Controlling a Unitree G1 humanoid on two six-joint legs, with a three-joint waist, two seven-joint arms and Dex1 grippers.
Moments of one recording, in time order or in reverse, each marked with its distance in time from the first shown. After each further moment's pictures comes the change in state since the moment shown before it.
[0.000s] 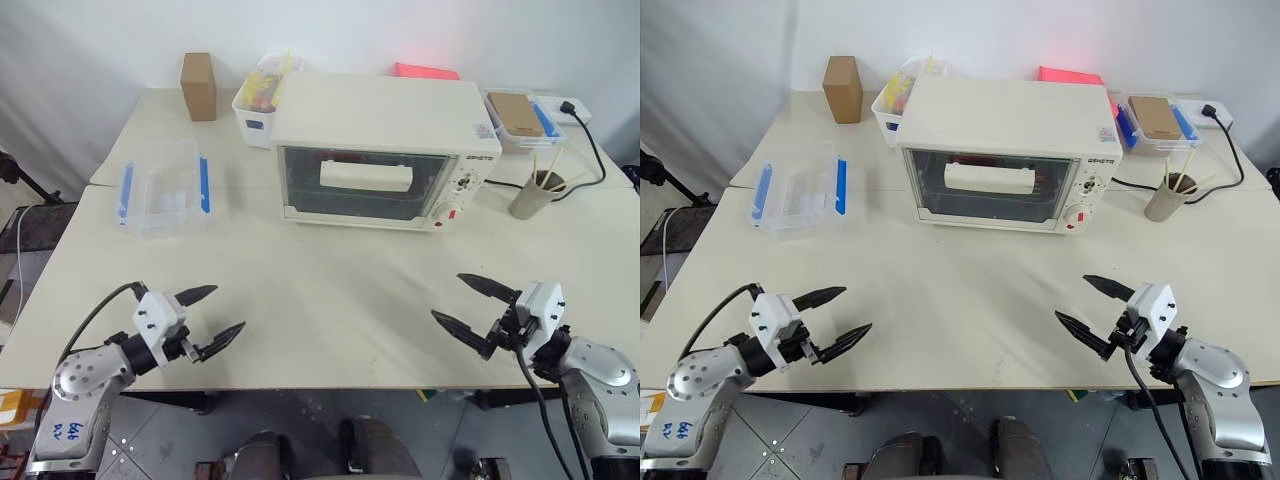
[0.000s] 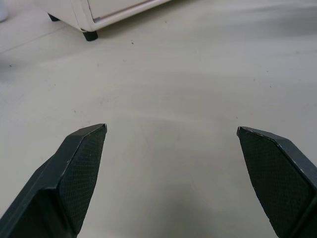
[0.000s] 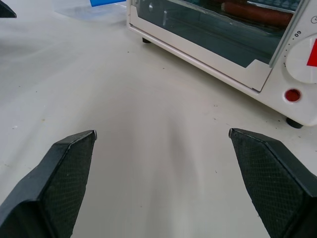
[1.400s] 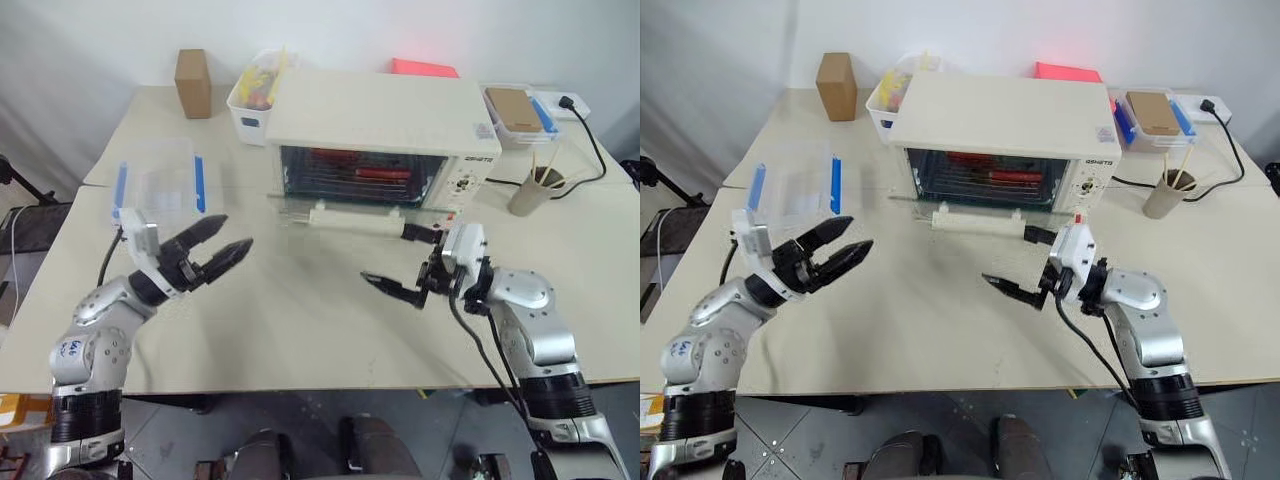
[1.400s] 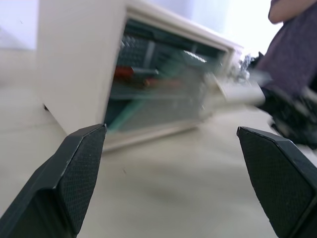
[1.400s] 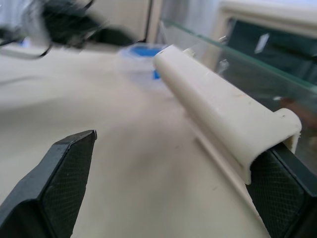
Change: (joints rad) left arm -0.406 -0.070 0.080 0.129 -0.394 0.380 -0.014; right arm -0.414 0.105 0.251 0.024 -0.108 0.009 0.086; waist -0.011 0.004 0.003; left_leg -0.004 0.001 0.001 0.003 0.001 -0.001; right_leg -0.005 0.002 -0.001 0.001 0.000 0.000
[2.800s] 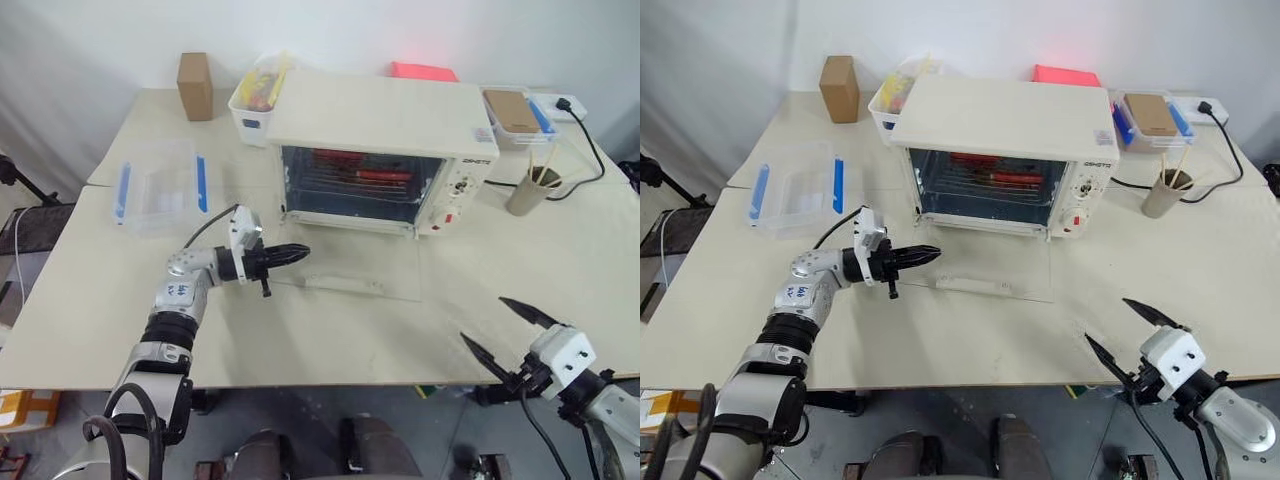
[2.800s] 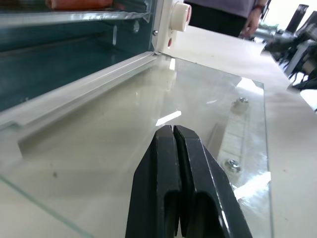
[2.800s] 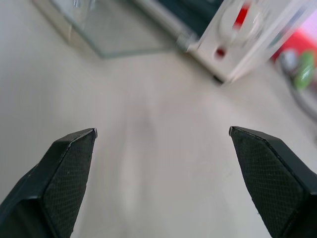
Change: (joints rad) left arm -0.428 -0.155 -0.294 0.722 0.441 -0.455 -0.343; right arm 0.656 -0.098 -0.372 -0.174 -0.139 -0.240 -0.287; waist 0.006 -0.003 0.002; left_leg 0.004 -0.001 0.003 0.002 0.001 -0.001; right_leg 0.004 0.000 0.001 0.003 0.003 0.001
